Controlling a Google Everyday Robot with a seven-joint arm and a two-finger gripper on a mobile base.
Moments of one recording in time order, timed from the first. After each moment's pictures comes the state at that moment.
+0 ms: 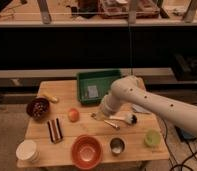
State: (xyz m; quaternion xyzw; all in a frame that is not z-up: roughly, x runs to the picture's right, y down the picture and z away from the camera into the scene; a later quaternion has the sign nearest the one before) arm 0.010 0.123 0.733 -0.31 -0.21 0.02 0.93
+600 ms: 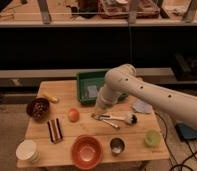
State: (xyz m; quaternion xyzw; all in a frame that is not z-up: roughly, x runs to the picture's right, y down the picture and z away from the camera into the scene) arm 0.007 0.109 0.719 -0.32 -0.17 0.04 0.93
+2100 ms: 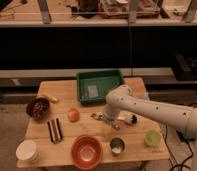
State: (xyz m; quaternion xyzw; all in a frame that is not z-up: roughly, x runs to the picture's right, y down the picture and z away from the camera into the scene) arm 0.042 0.198 0.825 -0.36 -0.08 0.13 0.92
